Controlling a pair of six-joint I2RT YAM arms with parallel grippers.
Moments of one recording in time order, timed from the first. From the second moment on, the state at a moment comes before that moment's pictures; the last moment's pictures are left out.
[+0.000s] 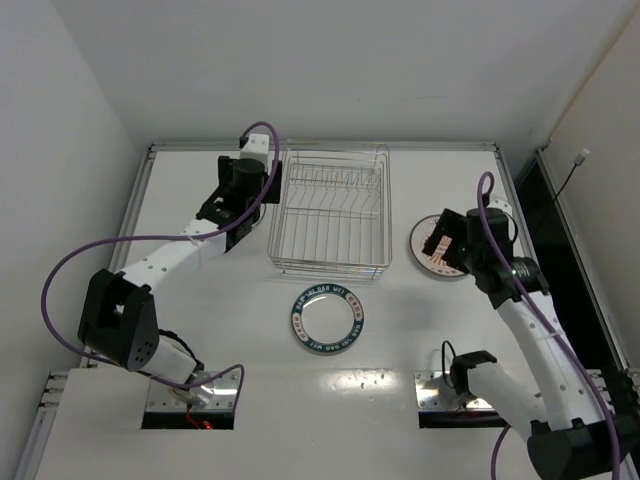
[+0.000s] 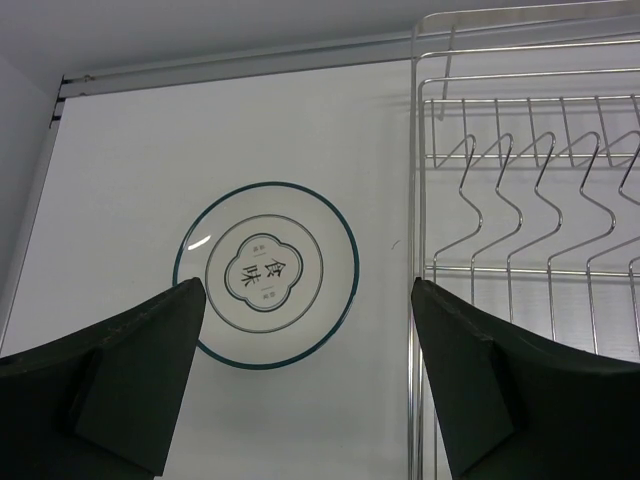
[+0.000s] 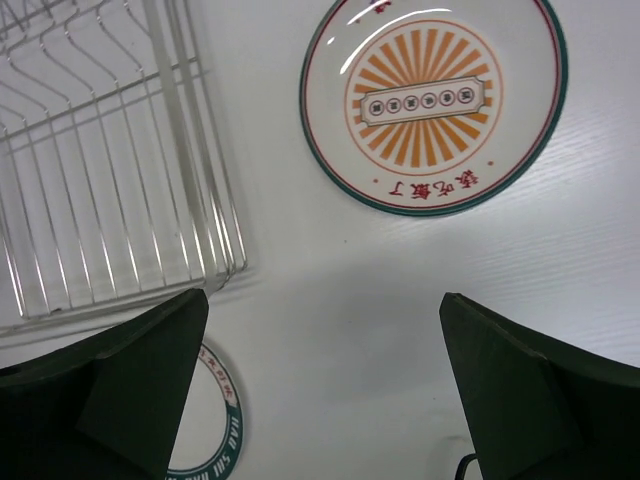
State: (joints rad) left arm -0.45 1.48 1.12 0.00 -0.52 -0.05; right arm 0.19 0.90 0.87 -0.70 0.19 0.53
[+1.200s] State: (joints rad) left arm -0.45 1.46 1.12 0.01 -0.51 -0.07; right arm -0.55 1.50 0.49 -0.08 -0.46 0.77
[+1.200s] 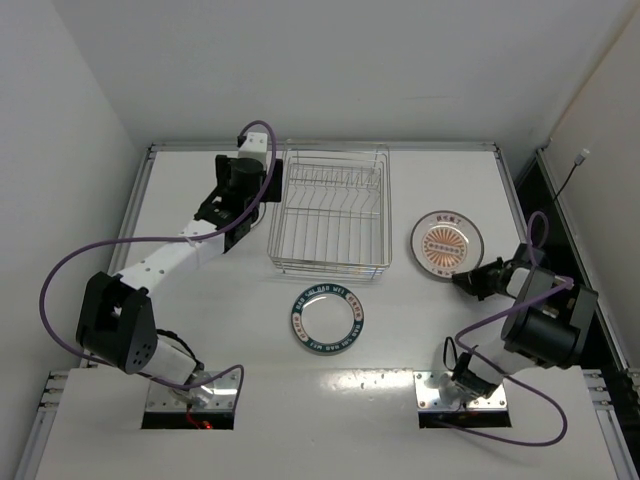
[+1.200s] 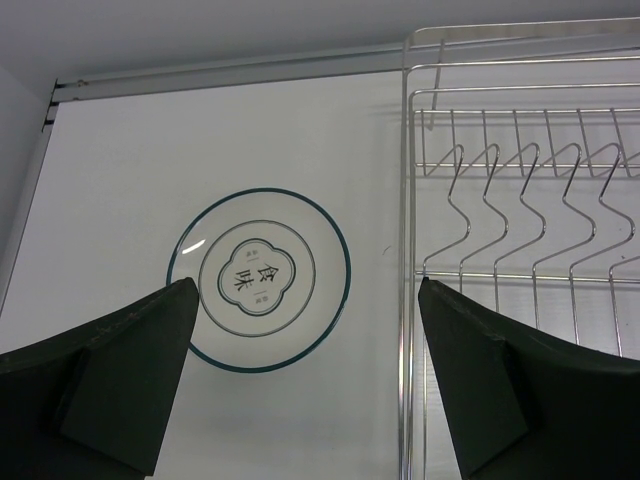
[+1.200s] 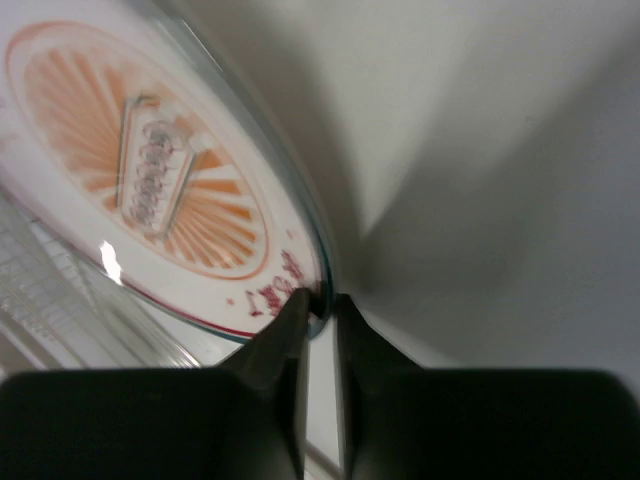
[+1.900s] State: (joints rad) left arm -0.45 1.46 1.12 0.01 -0.51 -0.07; right arm -0.52 1.23 0.69 -0.30 -0.28 0.70
